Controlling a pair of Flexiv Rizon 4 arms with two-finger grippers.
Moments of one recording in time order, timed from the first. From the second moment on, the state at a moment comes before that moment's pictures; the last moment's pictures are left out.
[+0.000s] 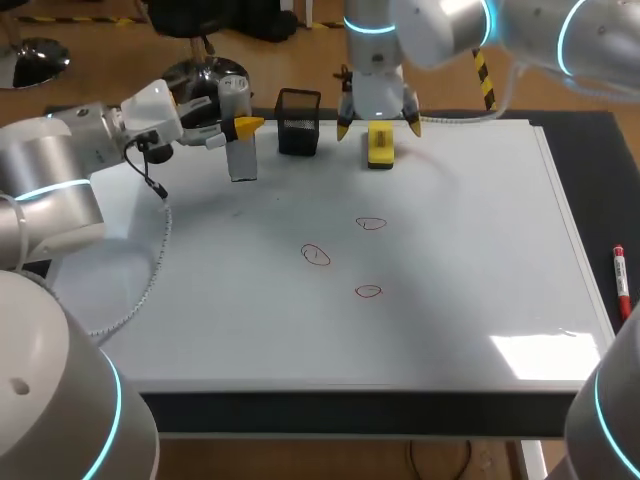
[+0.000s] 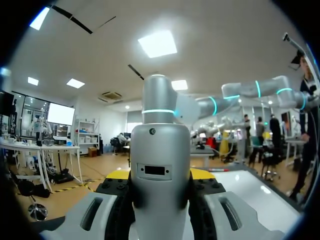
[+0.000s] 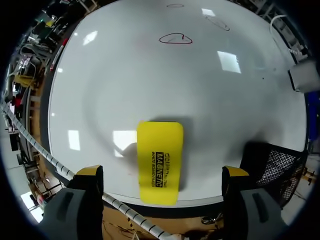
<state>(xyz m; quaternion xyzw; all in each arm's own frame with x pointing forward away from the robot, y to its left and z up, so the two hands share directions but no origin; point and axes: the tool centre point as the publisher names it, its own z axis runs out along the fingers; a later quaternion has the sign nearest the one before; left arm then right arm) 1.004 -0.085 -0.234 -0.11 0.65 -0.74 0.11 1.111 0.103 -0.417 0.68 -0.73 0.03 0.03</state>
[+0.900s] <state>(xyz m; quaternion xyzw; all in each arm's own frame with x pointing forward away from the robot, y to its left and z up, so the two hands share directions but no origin) 1.004 -0.084 -0.234 -0.11 0.65 -0.74 0.11 1.118 0.098 -0.430 0.66 -0.75 0.02 0.01</state>
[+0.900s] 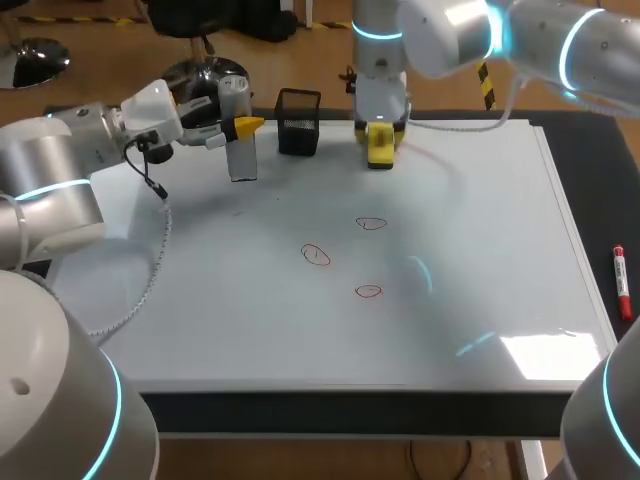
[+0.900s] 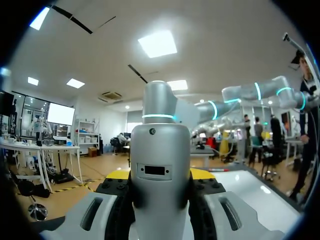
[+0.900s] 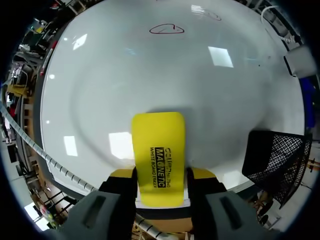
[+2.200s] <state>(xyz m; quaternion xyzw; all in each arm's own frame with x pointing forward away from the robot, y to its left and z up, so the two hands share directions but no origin) 1.004 -0.084 -0.234 -0.11 0.65 -0.74 0.11 1.147 0.030 -0.333 0.52 -0.86 0.00 -0.01</state>
